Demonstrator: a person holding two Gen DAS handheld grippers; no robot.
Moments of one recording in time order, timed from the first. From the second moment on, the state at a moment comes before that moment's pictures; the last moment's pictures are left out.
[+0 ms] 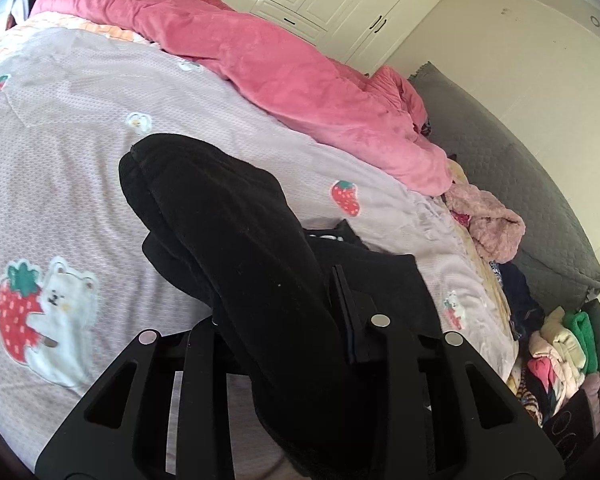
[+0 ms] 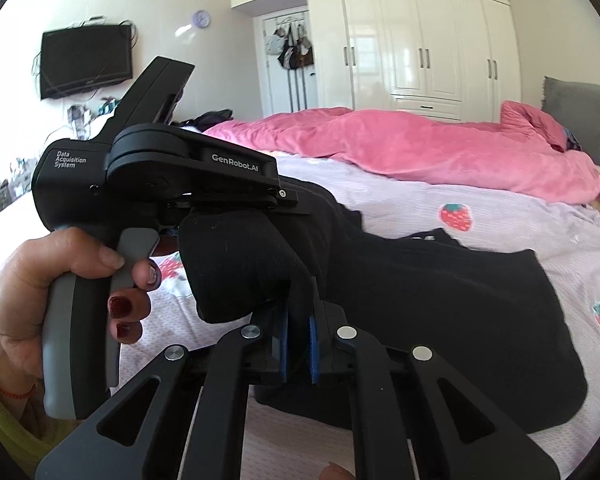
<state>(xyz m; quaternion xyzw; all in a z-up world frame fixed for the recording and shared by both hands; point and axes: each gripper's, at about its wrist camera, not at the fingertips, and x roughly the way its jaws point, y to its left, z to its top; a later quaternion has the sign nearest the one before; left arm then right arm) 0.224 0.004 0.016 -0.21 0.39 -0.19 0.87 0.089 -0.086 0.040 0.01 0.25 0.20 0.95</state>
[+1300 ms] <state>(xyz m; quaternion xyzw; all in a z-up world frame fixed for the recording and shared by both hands) 0.222 -0.131 0.022 -0.10 0.41 -0.18 0.89 0.069 -0.266 -0.016 0.28 0.35 0.07 0.89</state>
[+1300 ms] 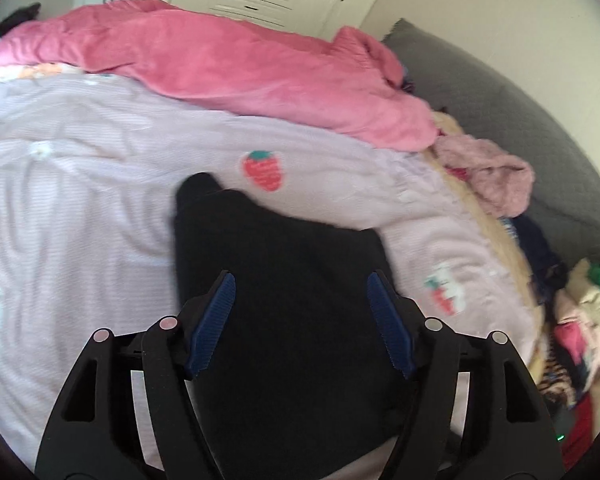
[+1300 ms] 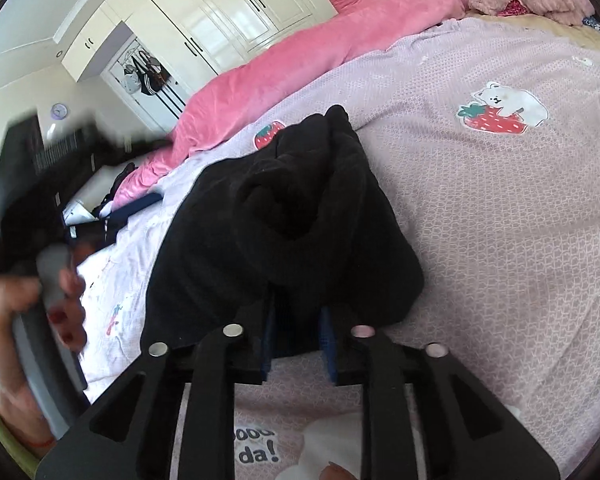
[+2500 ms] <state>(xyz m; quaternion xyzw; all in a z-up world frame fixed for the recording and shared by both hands) 0.173 -0.112 -0.021 -0.05 0.41 -0.16 0.90 0.098 -0.300 -0.019 0.25 0.37 0.03 0.90</state>
